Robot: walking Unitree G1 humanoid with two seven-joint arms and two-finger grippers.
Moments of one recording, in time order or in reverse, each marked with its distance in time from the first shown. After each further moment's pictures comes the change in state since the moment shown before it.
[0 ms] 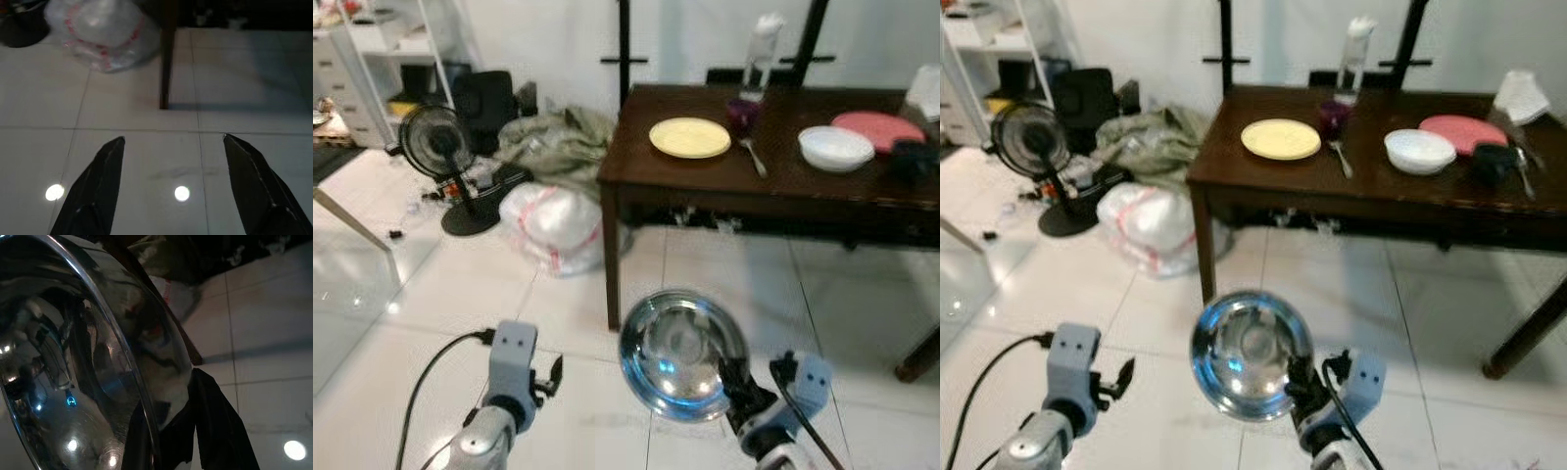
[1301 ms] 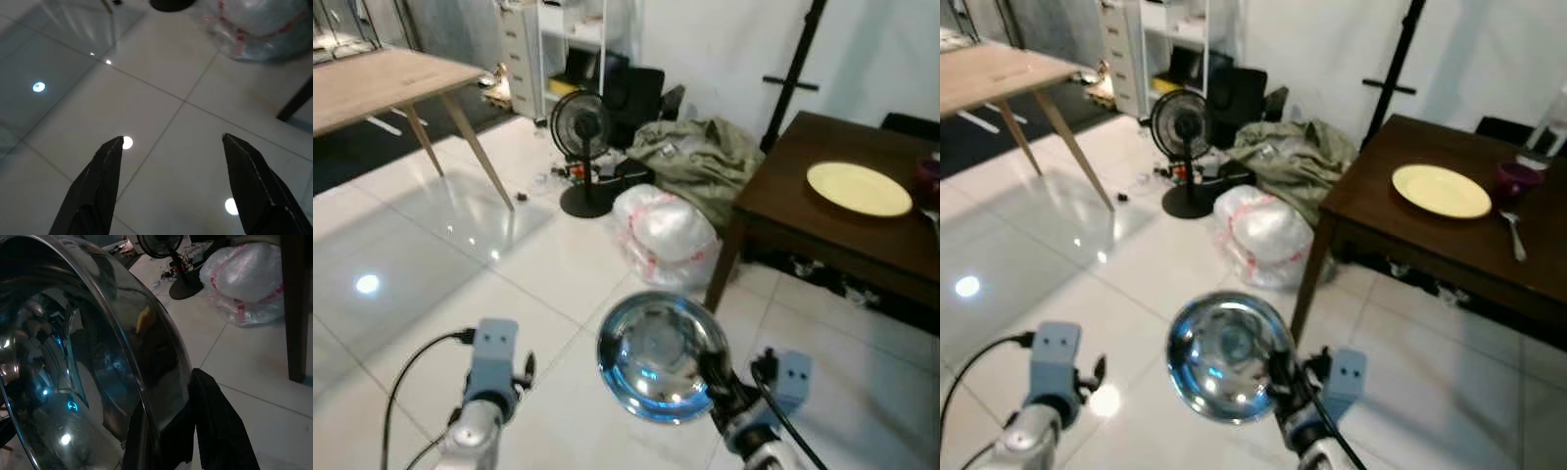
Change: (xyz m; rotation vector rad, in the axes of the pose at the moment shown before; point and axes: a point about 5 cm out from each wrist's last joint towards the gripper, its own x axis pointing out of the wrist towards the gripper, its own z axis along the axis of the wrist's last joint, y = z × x) left arm 0.005 0.020 -0.012 0.020 0.063 0.231; right arm -0.001 0.020 -0.005 -0.055 0.020 0.113
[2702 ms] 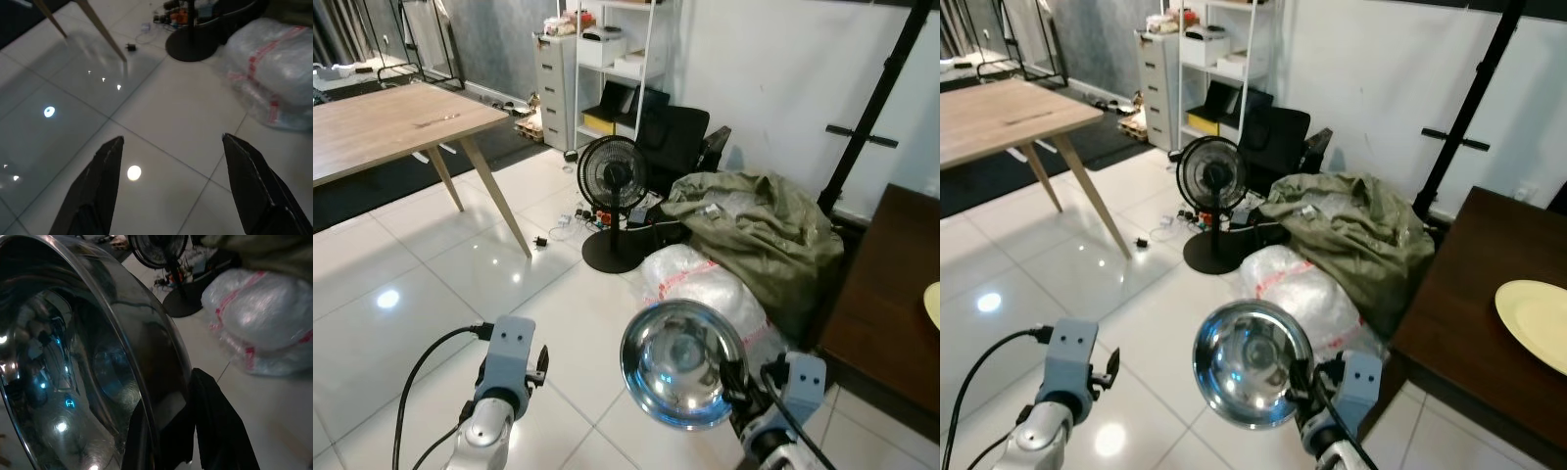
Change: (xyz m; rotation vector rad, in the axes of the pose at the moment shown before) left arm 0.003 -0.002 0.004 0.077 -0.063 -0.017; right arm 0.003 -0.024 -0.013 -0.041 0.042 -0.084
